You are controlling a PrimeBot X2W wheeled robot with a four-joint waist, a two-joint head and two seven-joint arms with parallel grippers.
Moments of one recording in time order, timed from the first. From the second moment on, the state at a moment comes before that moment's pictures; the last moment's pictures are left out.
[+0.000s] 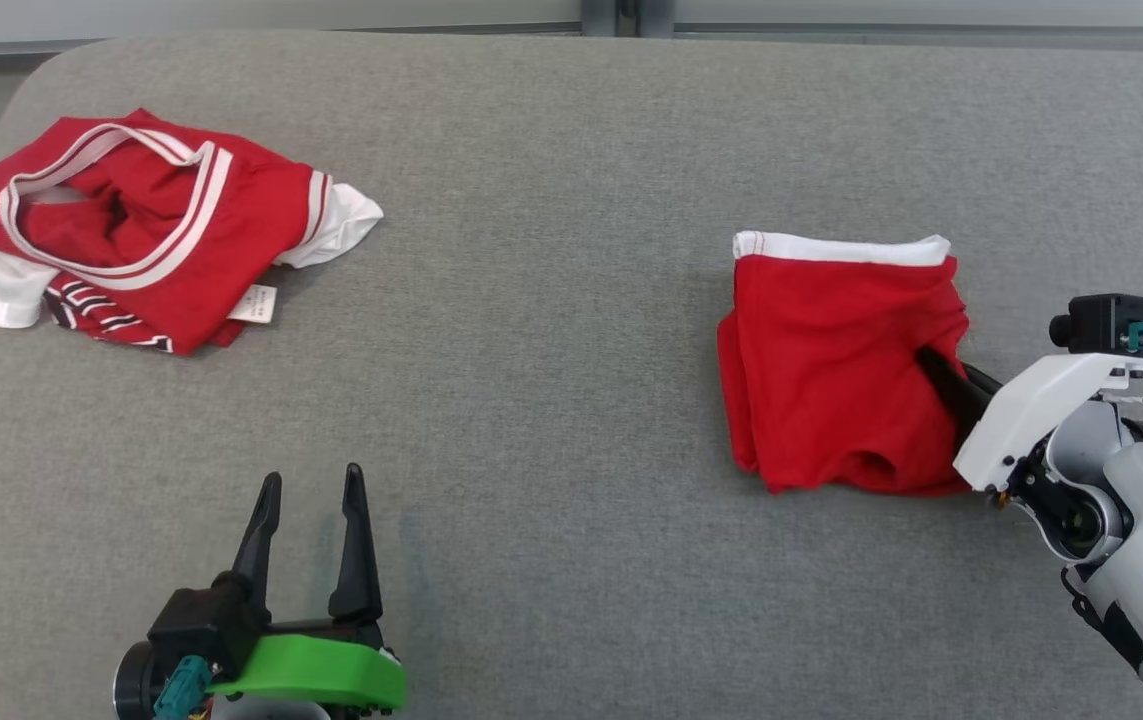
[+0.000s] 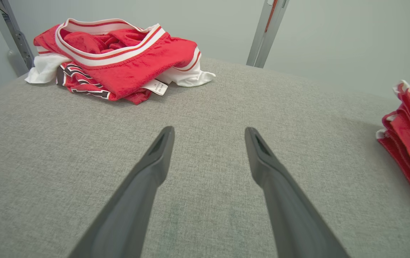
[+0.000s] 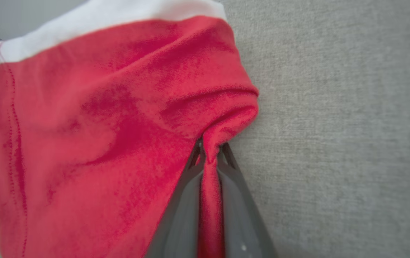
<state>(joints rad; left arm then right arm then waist) 0.01 0.05 -0.18 0.12 -0.31 0.04 -0.26 -0.53 -0.44 0.47 0.61 0.99 0.13 0.12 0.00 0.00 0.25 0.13</state>
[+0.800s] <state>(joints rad) -0.15 0.05 -0.20 0.14 -0.16 0.00 -0.26 -0.88 -0.72 0.53 0.97 0.93 0.13 -0.16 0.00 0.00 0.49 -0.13</state>
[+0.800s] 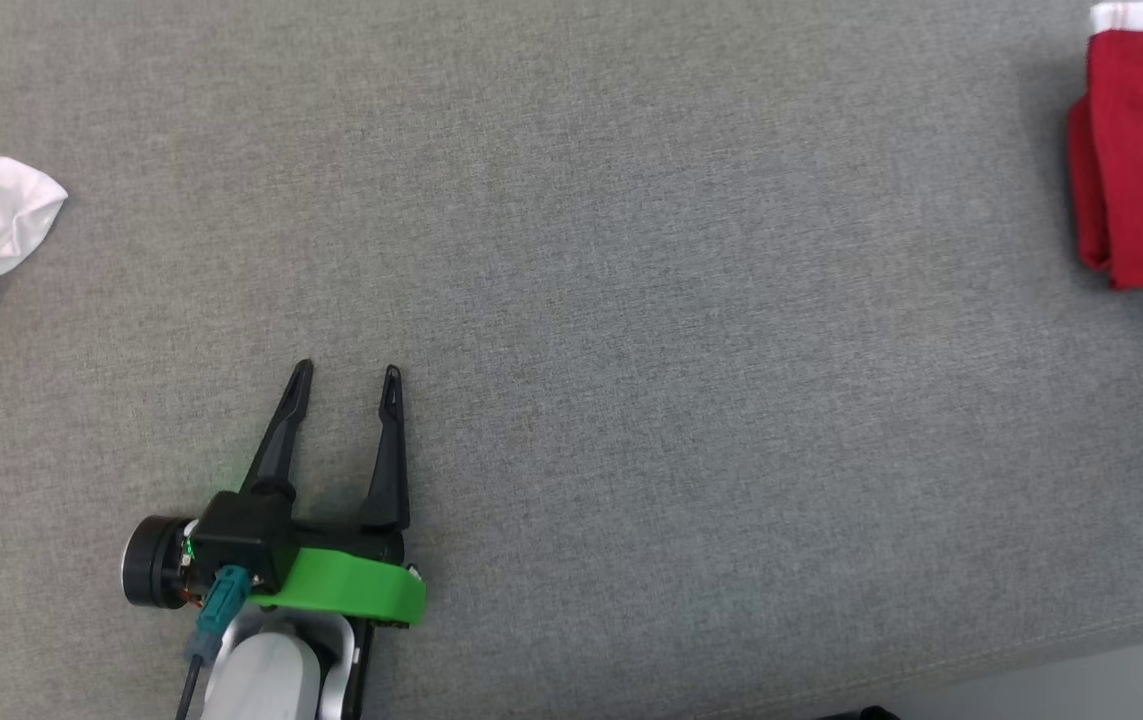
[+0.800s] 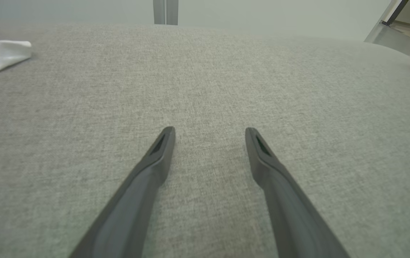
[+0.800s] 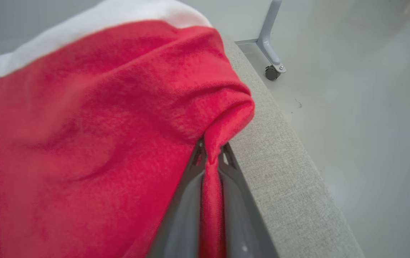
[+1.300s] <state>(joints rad) -0.14 0.05 -0.18 0.11 -0.17 0.01 -0.26 -1.02 -0.74 0.51 1.13 0.75 0.13 -0.26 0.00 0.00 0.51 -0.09</state>
